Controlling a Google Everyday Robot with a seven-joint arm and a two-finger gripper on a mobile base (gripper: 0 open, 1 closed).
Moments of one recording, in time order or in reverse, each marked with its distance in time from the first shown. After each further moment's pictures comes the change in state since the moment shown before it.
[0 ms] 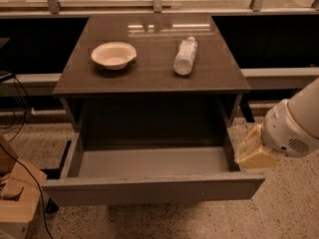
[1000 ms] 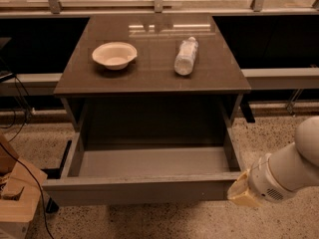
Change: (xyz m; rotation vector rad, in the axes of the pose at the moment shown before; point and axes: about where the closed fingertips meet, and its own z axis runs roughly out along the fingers) arm 0.072 0.011 0.119 -0.026 -0.003 0.076
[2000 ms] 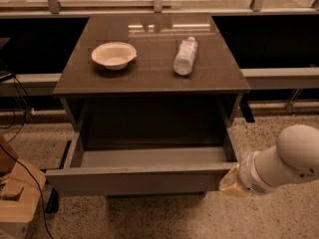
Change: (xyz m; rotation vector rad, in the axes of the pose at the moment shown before) arm 0.000 -0.044 0.044 0.091 -0.032 -0.003
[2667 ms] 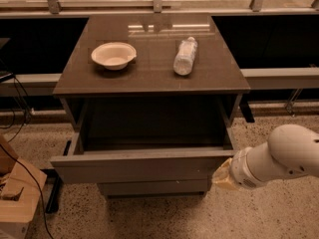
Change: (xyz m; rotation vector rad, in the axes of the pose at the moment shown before) arm -0.021 -0.015 0.013 0.050 -0.043 -0.053
